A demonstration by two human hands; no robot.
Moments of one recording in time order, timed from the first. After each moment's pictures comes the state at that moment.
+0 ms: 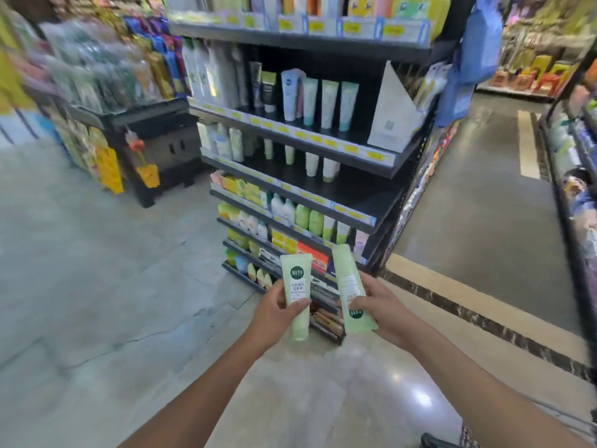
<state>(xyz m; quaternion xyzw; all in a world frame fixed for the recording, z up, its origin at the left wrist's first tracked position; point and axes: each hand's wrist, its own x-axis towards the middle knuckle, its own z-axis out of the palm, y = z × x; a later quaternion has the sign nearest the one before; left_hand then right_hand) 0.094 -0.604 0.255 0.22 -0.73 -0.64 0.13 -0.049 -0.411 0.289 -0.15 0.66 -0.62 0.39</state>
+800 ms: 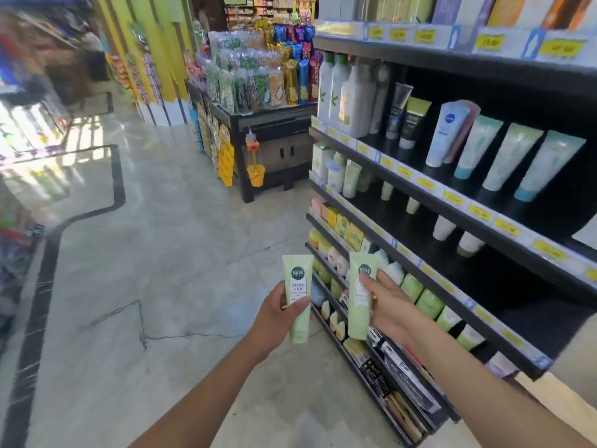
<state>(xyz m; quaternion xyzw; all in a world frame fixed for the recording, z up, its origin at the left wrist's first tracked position) 0.045 -0.856 0.268 0.36 -0.63 -0.64 0.26 -0.172 -0.750 0.295 -0.14 0.57 -0.62 0.52</state>
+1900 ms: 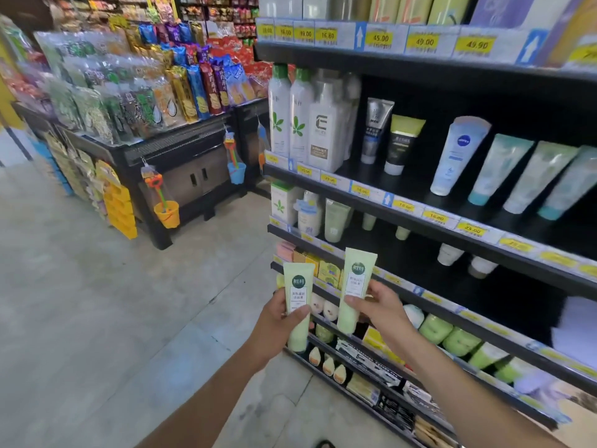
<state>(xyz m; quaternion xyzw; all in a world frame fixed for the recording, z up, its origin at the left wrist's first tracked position) -0.069 -1.184 0.252 0.22 -0.67 -0.70 0.11 -0.222 -1.002 0.262 -0.13 0.74 -0.62 0.25</state>
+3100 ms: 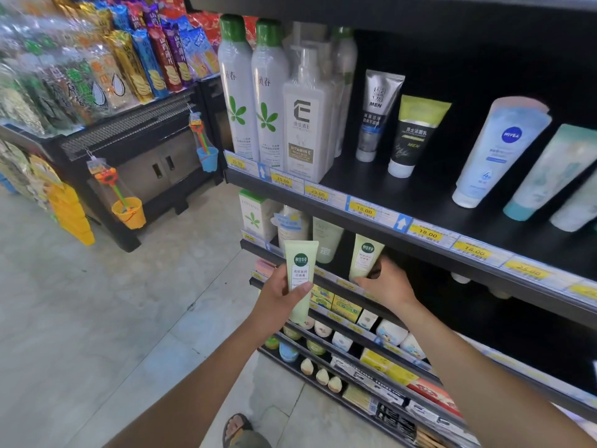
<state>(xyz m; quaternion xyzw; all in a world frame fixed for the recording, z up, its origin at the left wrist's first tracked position) -0.249 -1.269 0.219 0.17 -0.72 -0.67 0.09 -0.414 -1.065 0.222 -0.12 0.90 -0.38 0.16</state>
